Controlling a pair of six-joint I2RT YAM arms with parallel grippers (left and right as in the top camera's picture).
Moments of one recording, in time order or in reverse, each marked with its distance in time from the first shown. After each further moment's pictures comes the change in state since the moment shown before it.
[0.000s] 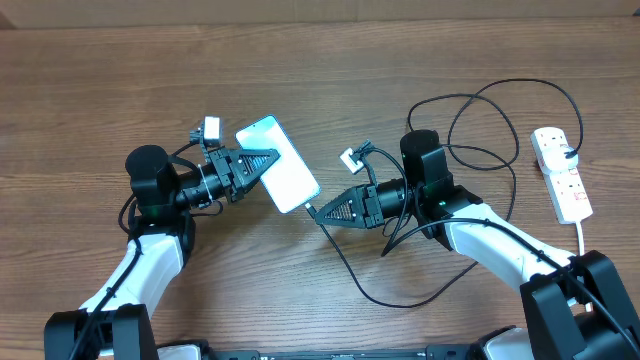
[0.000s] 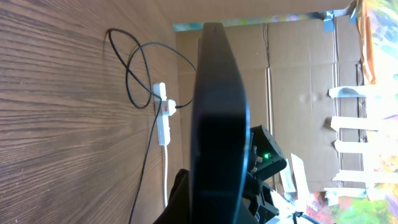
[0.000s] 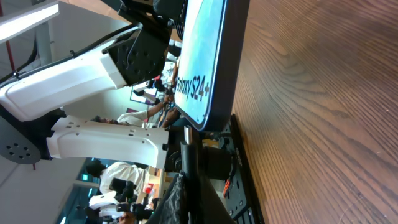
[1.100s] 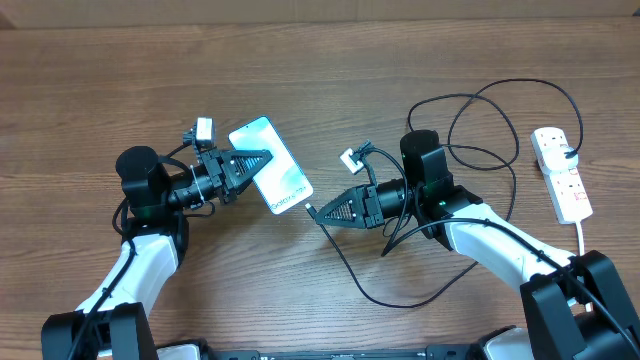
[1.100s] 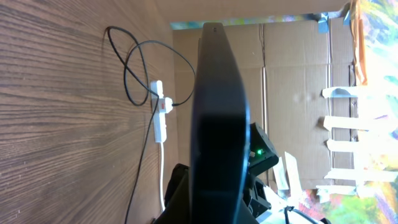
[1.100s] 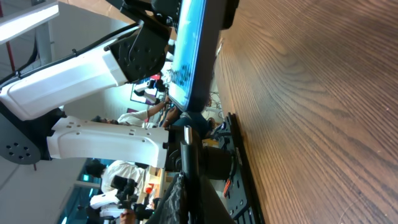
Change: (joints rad) left arm 0.051 0.000 0.000 0.000 0.058 -0.014; right arm 0.000 0.000 0.000 -0.002 0.000 0.000
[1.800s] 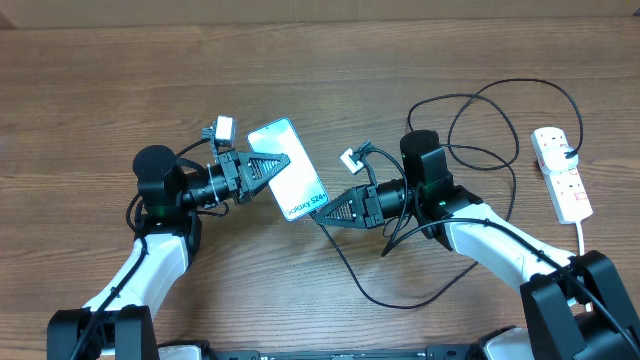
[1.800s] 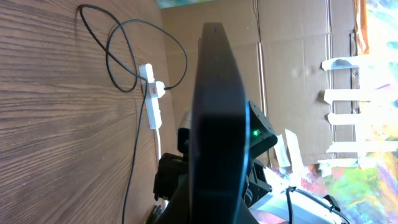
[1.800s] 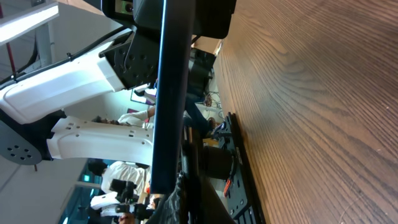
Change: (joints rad) left arm -0.090 0.000 0.000 0.073 -0.001 -0.013; right arm 0.000 0.000 0.000 -0.016 0.000 0.001
